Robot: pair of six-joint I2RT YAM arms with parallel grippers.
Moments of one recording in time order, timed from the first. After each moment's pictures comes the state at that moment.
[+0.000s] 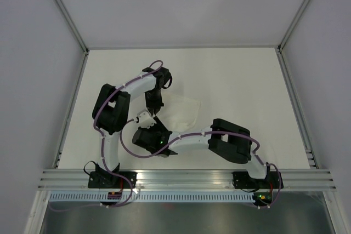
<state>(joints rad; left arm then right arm) -0.50 2.07 1.54 -1.08 -0.18 -0.66 1.31 2.09 1.34 -0.13 0.86 0.37</state>
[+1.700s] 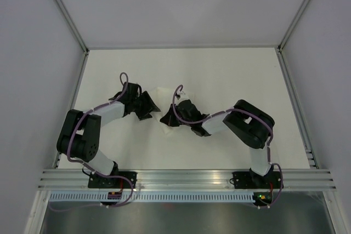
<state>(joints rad) -0.27 1.58 0.83 -0.23 0.27 -0.78 0.89 1.95 0.86 0.59 -0.03 0.80</state>
